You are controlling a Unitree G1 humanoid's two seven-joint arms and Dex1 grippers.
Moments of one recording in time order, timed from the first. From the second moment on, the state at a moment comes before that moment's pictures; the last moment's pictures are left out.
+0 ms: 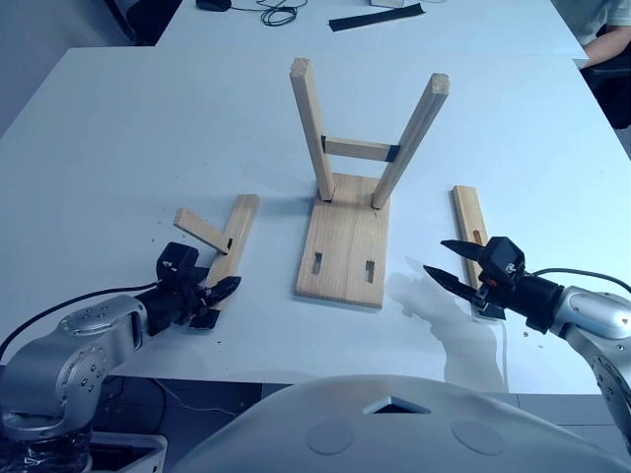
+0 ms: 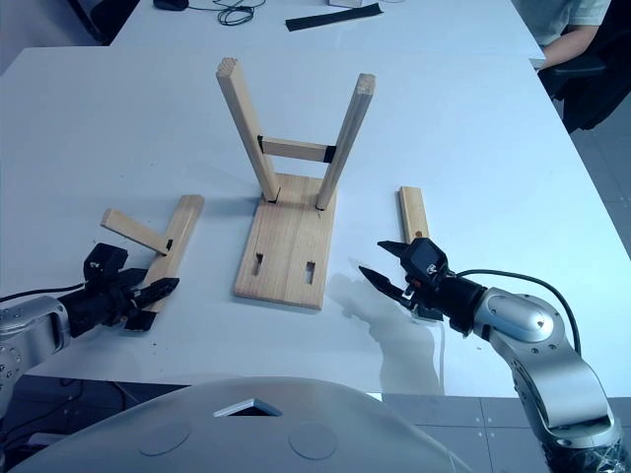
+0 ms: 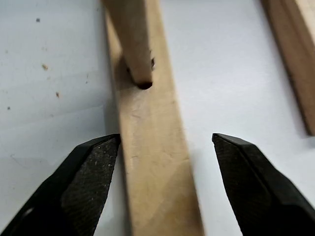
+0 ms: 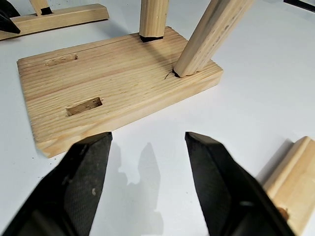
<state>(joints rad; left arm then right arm) 0.40 0.67 0.33 -0.65 -0.64 1.14 -0.39 0.45 -0.72 -0.10 -0.69 0.37 0.50 0.72</state>
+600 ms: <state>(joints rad) 0.46 0.66 0.25 -0.56 -0.54 0.91 -0.48 0.42 -0.75 -0.10 -0.69 0.37 0.50 0.74</state>
